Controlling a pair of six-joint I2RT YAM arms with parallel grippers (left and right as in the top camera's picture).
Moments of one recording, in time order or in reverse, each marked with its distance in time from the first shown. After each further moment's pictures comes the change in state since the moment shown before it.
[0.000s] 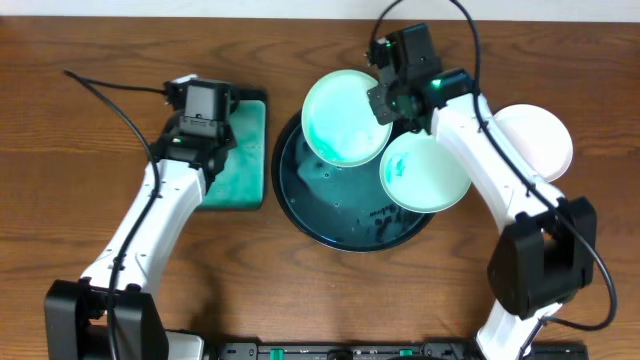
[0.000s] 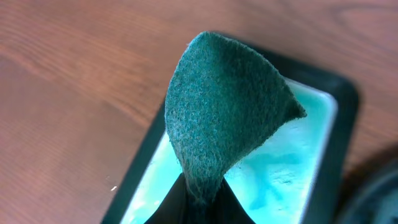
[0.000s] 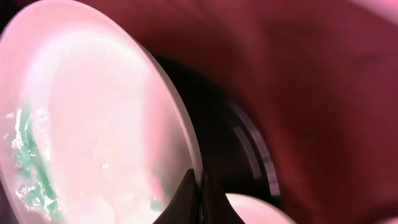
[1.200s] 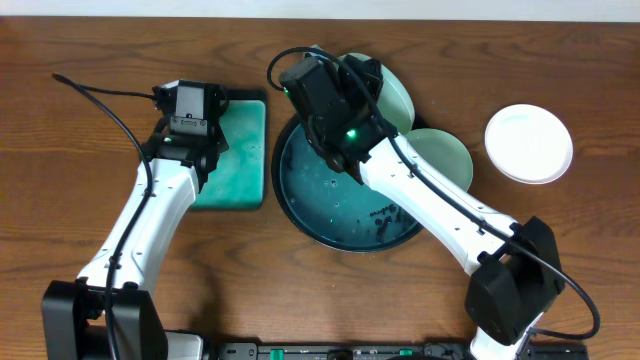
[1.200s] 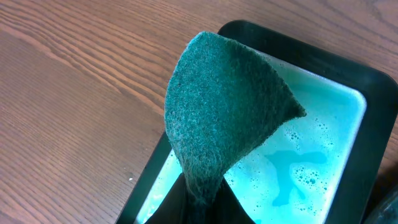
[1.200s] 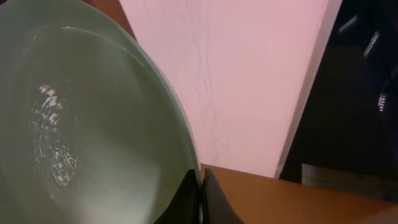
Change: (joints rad) left arm 0.032 0.001 -0.001 -0.031 0.000 -0.005; right arm 0.343 -0.011 0.000 0.253 0.989 -0.765
